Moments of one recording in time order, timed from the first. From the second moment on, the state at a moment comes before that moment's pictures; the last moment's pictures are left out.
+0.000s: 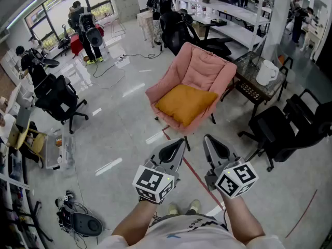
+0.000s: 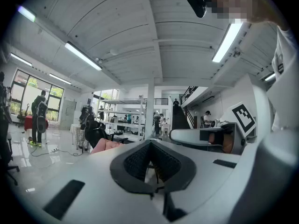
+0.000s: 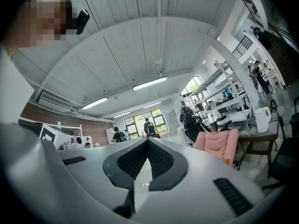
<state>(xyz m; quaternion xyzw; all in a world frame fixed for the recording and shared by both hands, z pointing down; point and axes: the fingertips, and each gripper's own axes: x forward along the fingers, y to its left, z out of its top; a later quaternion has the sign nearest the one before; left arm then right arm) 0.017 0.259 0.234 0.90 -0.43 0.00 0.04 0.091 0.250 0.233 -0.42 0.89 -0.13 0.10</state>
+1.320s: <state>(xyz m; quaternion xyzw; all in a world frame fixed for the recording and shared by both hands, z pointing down) 0.046 0.165 0.276 0.88 -0.48 0.03 0.05 0.151 0.154 0.278 -0.44 0.87 -0.18 0.11</state>
